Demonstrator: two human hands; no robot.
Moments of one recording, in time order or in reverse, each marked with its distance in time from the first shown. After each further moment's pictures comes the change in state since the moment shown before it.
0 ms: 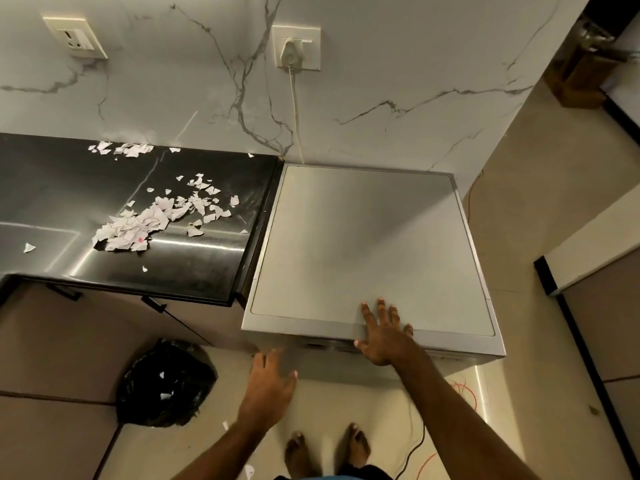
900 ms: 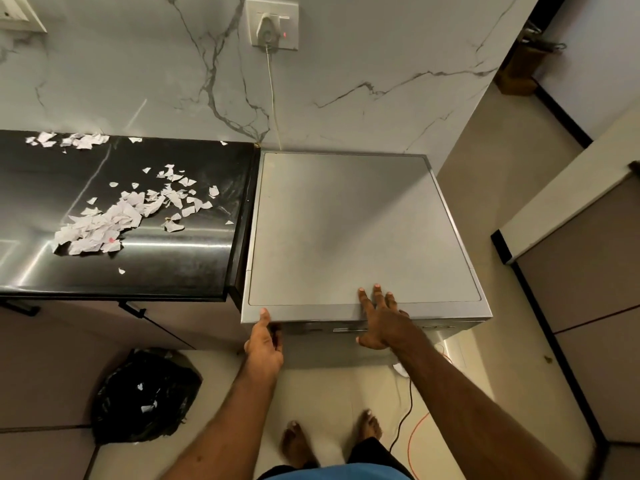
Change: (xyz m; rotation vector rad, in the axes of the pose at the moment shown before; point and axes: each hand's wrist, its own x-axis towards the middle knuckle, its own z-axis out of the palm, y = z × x) left_hand 0.079 0.022 -0.025 -1.539 0.139 -0.774; right_hand -0.006 -0.022 0.018 -0.022 0.018 0.096
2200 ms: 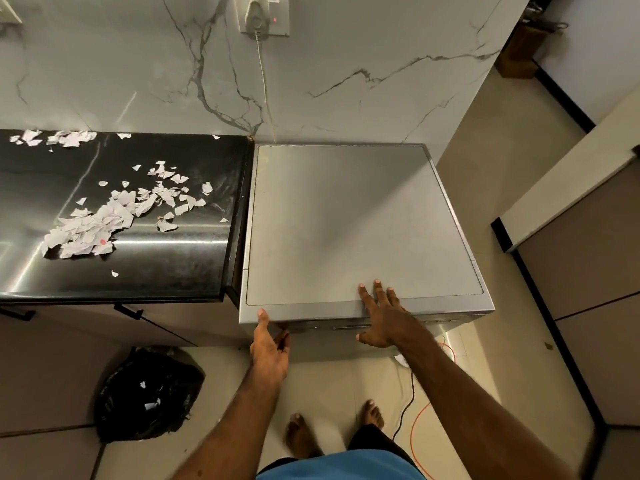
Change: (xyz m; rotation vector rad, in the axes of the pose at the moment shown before) left_hand 0.014 -0.018 -0.005 0.001 -0.035 -0.026; right_hand 0.007 0.010 0.005 0.085 0.001 -0.032
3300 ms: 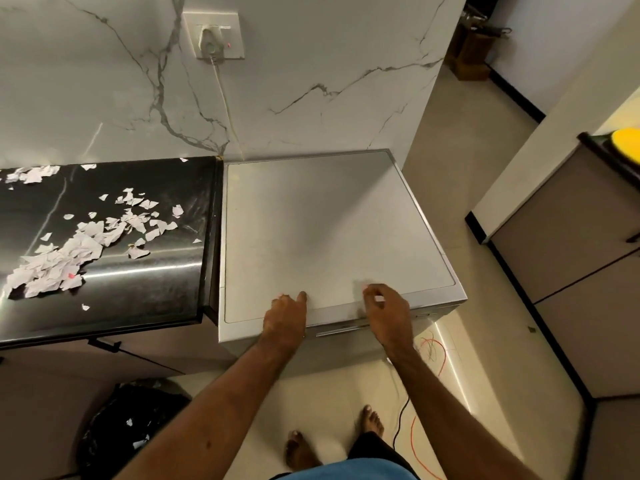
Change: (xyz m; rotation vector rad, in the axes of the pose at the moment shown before) left_hand -0.058 0.005 0.089 2.444 -0.254 1.019; right_hand -0.032 0.014 0.010 0.931 0.831 0.082
